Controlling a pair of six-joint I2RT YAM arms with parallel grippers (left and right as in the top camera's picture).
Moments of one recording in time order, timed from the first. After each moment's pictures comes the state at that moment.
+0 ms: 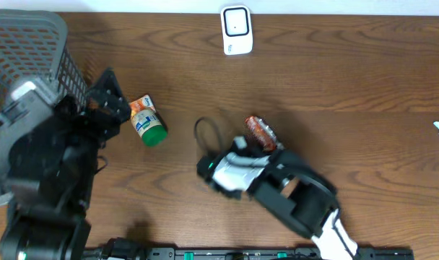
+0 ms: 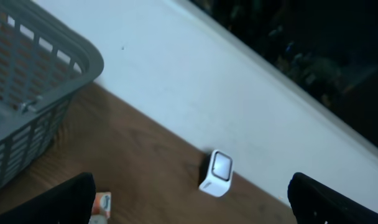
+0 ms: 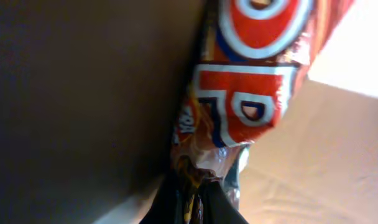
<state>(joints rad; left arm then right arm) -0.15 0.78 1.22 -0.64 -0.19 -0.65 1.00 2.18 1.14 -0.97 1.02 0.30</state>
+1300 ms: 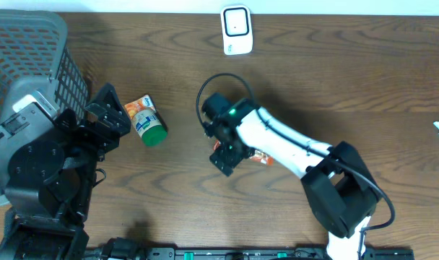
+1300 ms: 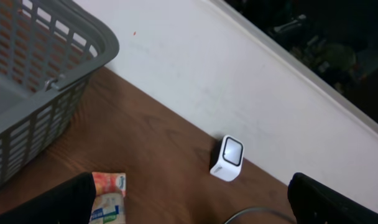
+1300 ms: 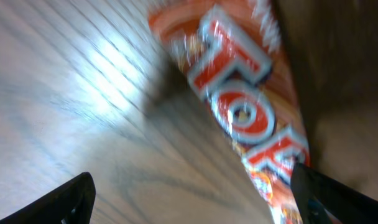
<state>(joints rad) -0.15 0.76 1.22 -0.75 -0.19 -0.65 0.72 1.99 1.44 -1.03 -0.09 -0.08</state>
